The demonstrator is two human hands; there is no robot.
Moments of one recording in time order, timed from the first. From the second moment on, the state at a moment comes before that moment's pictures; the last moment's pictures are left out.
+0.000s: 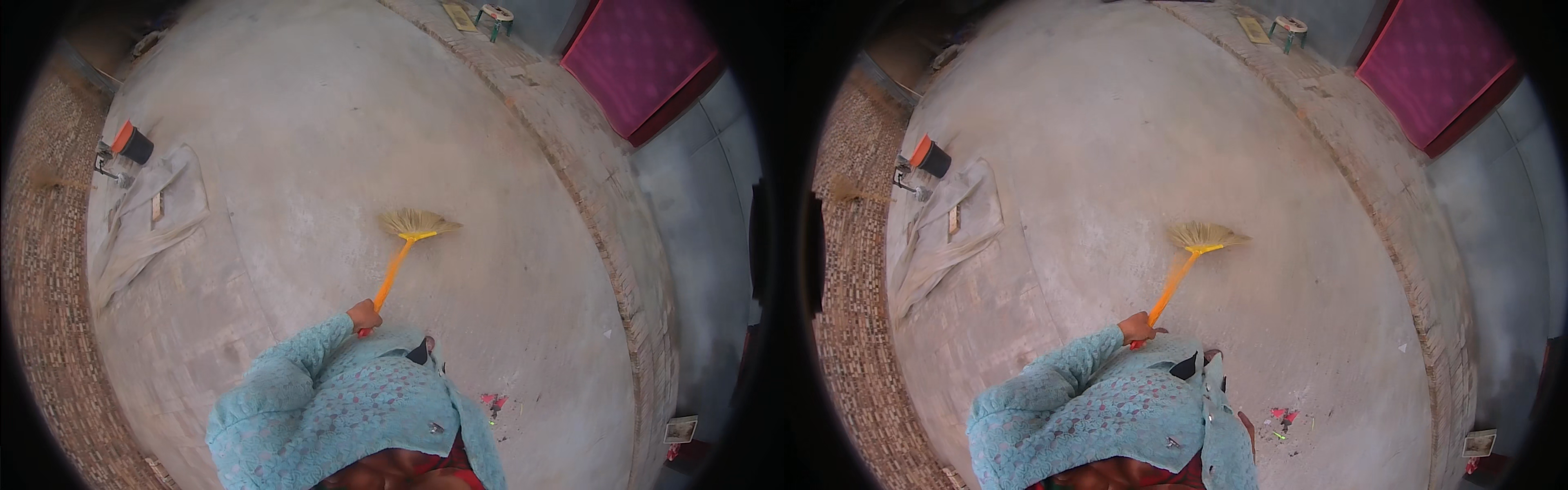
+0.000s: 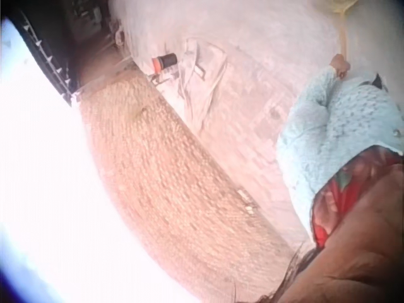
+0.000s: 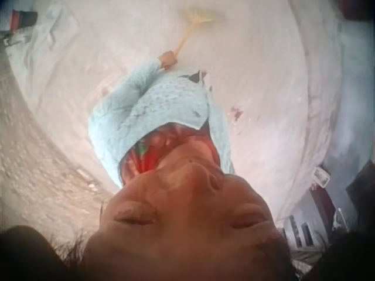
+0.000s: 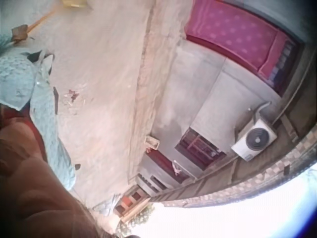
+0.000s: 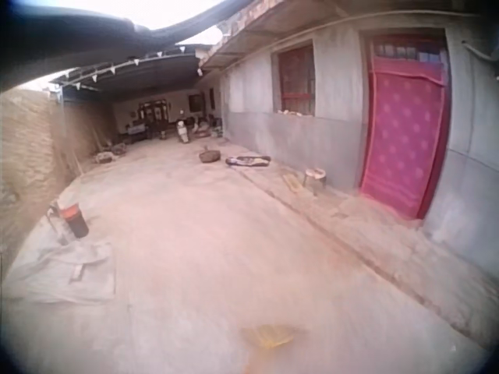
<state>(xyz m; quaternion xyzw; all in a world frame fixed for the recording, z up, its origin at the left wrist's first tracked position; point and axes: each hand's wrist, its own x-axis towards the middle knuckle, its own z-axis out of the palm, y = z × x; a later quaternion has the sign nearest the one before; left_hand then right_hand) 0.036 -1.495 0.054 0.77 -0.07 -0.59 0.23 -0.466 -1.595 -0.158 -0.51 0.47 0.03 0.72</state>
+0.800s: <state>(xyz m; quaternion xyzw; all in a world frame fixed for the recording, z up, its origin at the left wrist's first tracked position) 0.119 -1.473 0.129 0.69 0.14 -0.39 0.59 -0.332 -1.801 -0.055 -0.39 0.64 0.03 0.66</state>
